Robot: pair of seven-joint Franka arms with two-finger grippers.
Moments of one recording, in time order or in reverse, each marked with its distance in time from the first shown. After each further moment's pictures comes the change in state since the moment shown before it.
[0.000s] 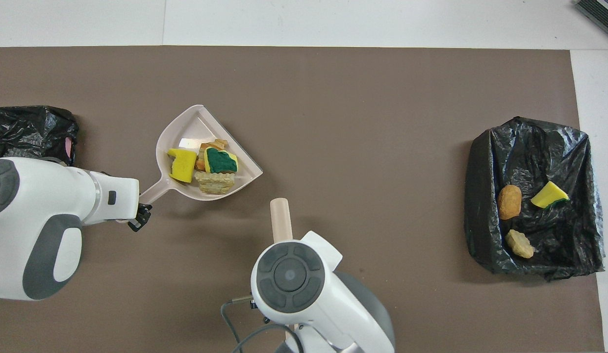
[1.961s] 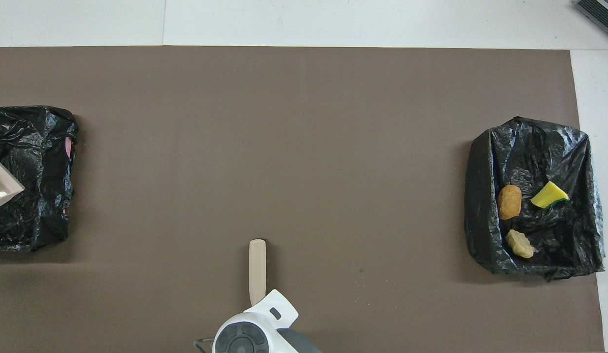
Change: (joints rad) left arm 0.757 0.252 0.004 0.621 0.241 -0.410 0.662; right arm 0.209 0.096 -0.011 -0.178 0.001 0.353 0.243
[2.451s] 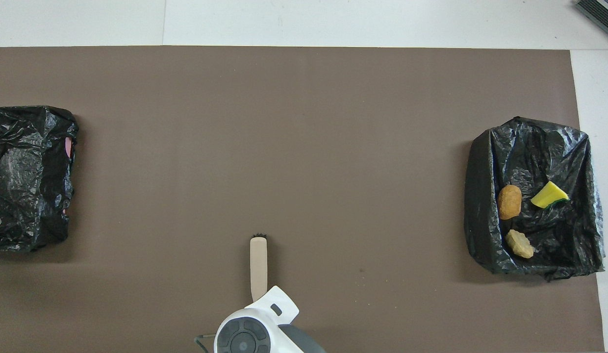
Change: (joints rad) left arm -0.022 0.007 -0.018 0.012 0.236 0.068 0.150; right arm -0.006 0.004 -0.001 0.010 -0.001 0.005 -0.006
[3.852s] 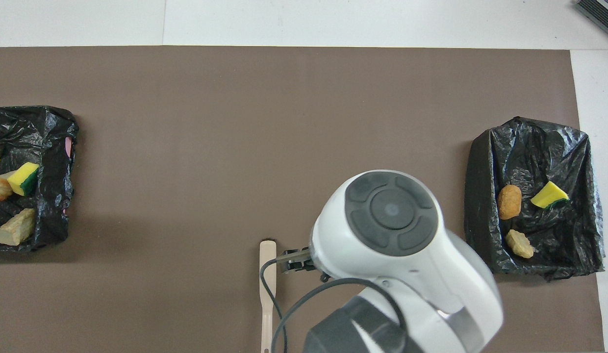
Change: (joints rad) left arm -0.253 0.035 -0.005 0.015 0.428 0.116 0.046; right arm -0.411 -0.130 -0.018 0.410 -0.024 -0.593 -0.516
